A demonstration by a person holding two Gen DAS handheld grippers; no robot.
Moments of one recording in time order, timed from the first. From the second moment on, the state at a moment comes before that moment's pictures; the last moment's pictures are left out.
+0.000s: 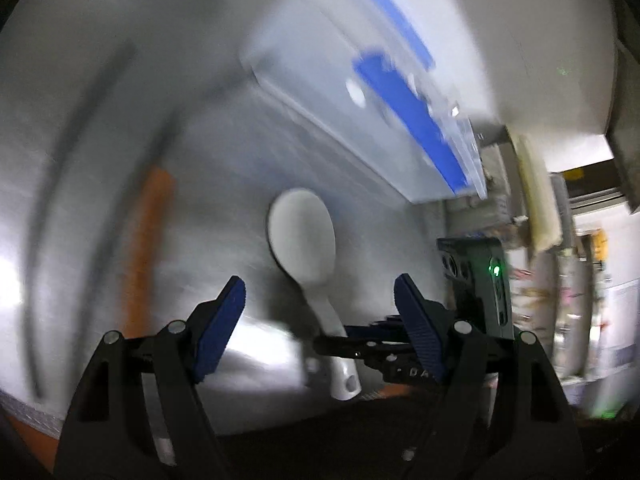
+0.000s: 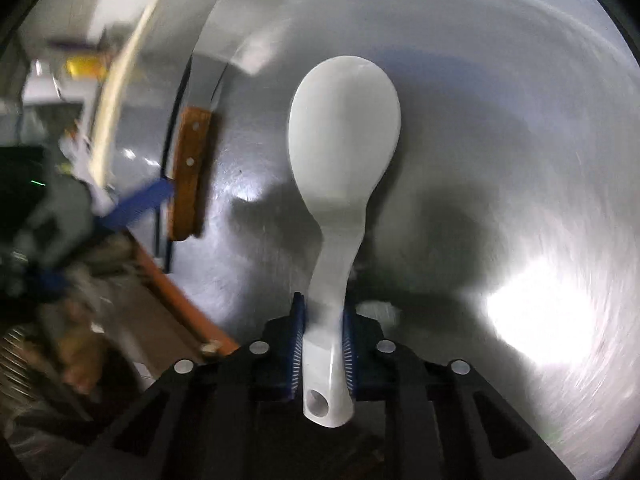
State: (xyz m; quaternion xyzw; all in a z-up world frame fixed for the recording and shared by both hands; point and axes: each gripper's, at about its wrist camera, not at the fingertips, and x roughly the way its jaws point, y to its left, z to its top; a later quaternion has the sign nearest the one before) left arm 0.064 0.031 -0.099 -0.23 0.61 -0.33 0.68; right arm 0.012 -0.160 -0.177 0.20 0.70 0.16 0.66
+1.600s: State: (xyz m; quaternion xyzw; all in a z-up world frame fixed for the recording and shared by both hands) left arm 0.160 -0.145 0.039 -0.14 0.52 -0.47 0.70; right arm 0.051 -0.244 0.009 0.23 0.48 0.22 0.82
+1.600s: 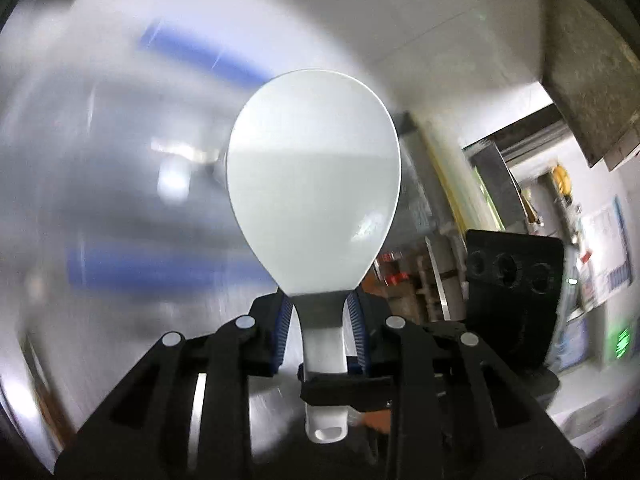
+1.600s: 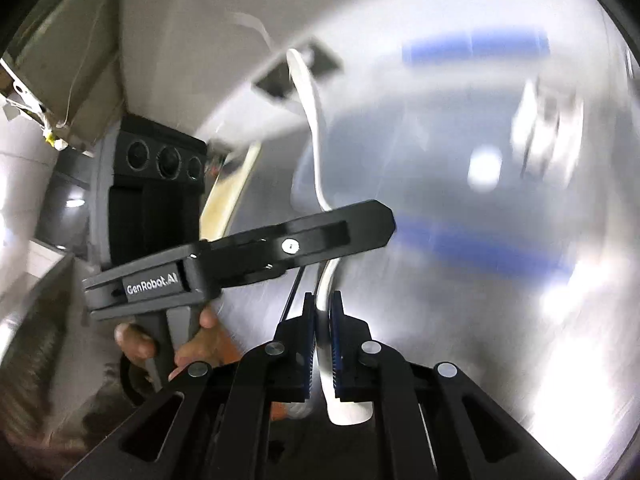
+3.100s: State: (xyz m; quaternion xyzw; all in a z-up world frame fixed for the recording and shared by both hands) left arm 0.130 0.121 -0.050 -0.06 0.55 -0.16 0.82; right arm 0.033 -0.060 -0.152 0.07 0.63 0.15 0.76
